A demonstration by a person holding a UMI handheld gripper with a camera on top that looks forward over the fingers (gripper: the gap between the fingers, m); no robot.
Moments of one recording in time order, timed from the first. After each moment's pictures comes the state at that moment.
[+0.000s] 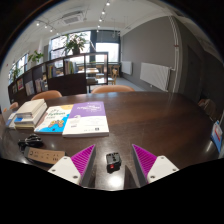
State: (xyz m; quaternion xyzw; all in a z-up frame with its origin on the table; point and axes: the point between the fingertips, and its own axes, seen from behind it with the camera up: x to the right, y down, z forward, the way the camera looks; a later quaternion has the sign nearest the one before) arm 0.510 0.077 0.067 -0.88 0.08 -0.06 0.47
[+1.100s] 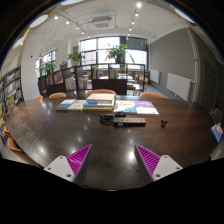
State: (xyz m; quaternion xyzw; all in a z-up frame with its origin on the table) arm 0.162 -0.260 0.174 -0.87 -0.03 0.02 0.50
